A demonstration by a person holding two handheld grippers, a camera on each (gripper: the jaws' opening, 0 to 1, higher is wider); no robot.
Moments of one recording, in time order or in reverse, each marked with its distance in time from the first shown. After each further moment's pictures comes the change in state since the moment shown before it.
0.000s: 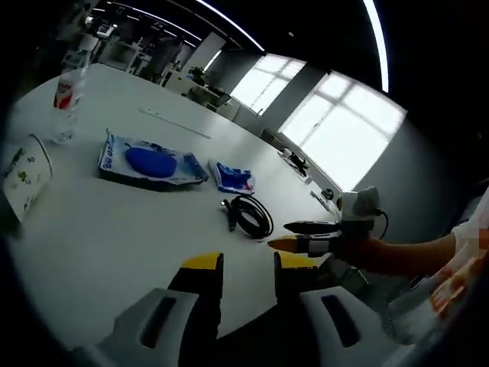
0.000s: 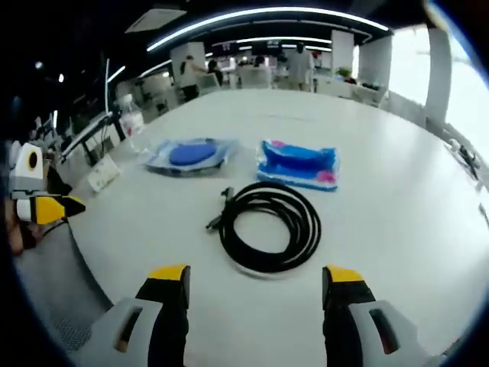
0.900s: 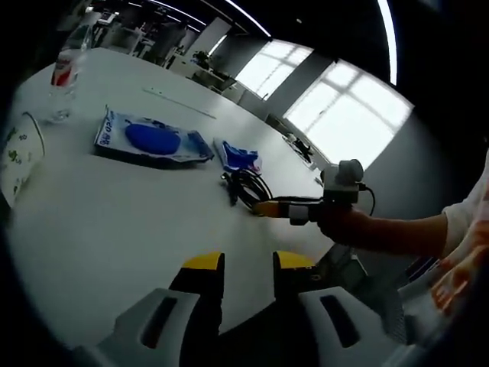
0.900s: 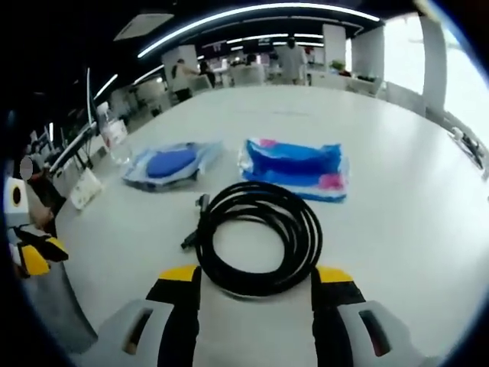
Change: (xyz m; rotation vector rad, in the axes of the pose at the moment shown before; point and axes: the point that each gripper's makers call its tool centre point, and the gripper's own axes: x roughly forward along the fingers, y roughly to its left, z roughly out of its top) left arm 0.015 0.010 -0.023 -0.026 0.090 0.019; right arm 0.039 -0.014 0.015 0.039 -0.009 0.024
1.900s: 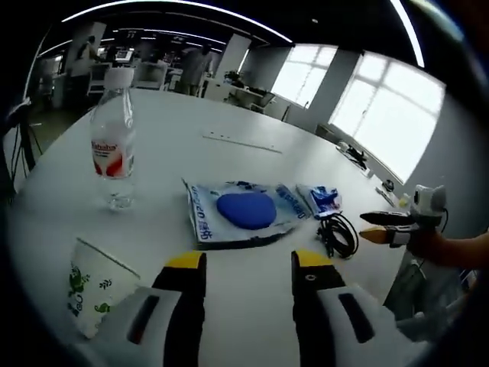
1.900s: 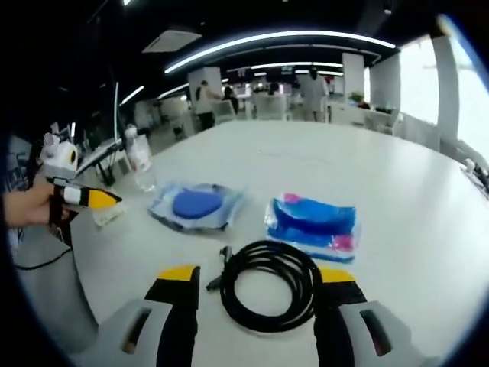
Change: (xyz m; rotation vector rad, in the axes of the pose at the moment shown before) left arm -0.013 0.120 0.118 0.138 -0.075 0.323; right arm -0.014 0.027 0.074 -0.097 -0.173 0.090
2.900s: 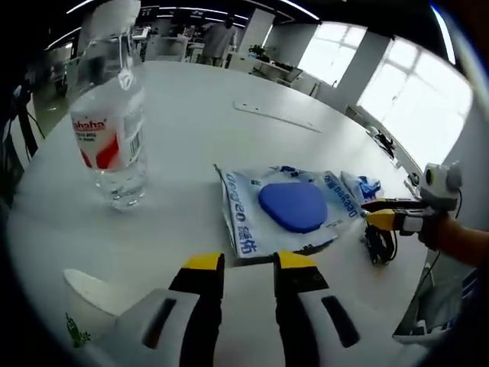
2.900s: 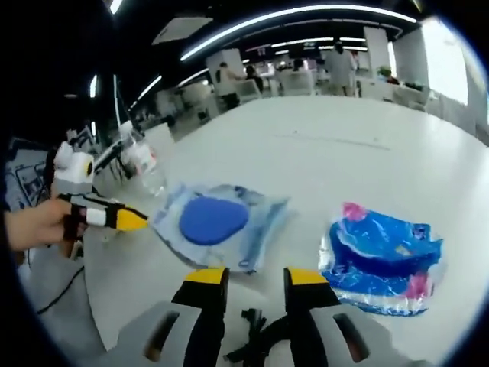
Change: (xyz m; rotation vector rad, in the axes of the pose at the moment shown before) left arm 0.048 0.051 -0.013 -0.058 0.156 0.131; right arm 0.098 0.032 0.007 0.116 0.151 0.185
